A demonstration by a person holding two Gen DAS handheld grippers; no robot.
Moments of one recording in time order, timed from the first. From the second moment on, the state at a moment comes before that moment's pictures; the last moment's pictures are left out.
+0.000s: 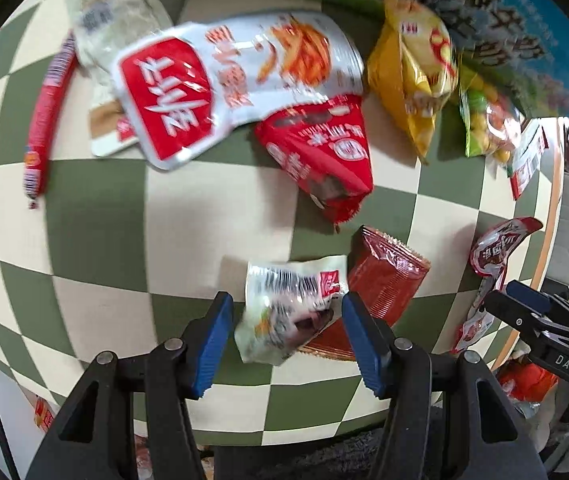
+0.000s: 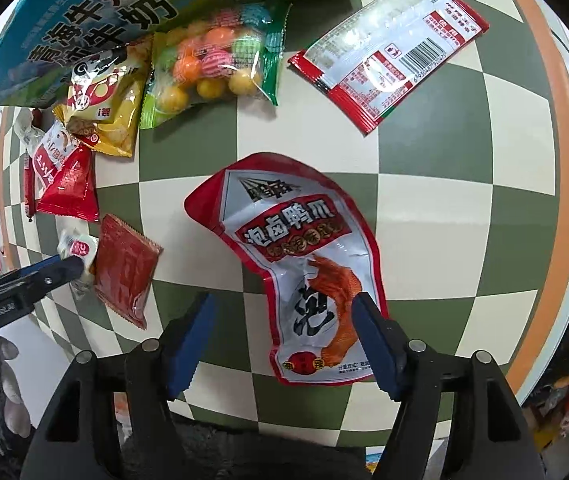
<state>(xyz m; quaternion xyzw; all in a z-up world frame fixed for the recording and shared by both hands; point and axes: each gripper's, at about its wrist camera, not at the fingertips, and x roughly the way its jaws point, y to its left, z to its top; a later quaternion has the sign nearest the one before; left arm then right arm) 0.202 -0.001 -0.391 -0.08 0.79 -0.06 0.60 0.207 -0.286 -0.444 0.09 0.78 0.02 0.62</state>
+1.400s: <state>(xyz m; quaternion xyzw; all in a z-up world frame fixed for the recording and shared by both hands) 0.189 -0.059 -0.290 -0.09 0.73 -0.08 0.67 0.203 -0.304 -0.397 0.15 0.72 0.03 0.68</state>
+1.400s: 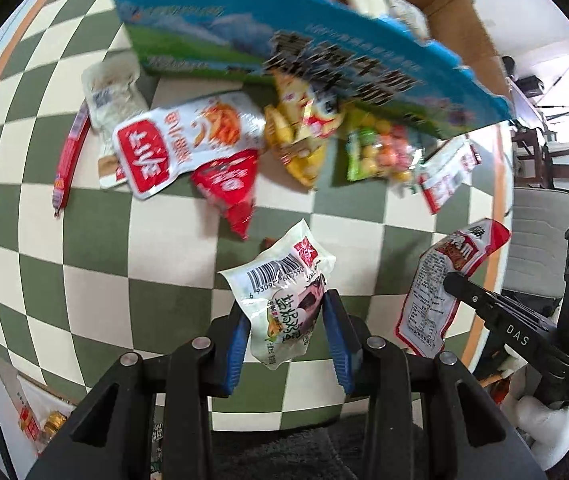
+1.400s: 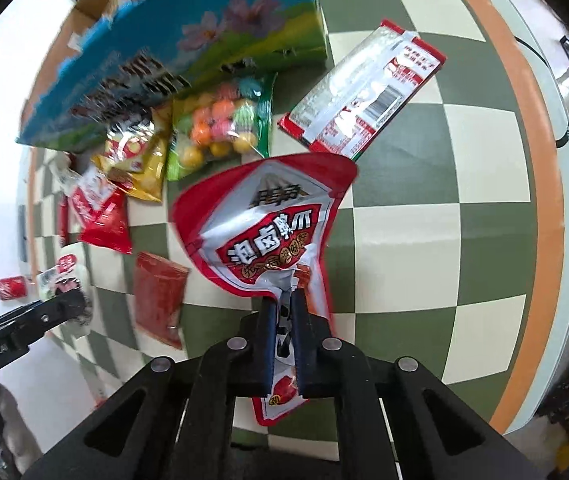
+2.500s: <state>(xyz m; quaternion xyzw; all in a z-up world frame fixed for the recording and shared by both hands) 0.383 -0.129 -0.197 -0.09 0.67 -0.16 0.72 0.364 -0.300 -0.215 0.18 0.59 0.11 0.78</state>
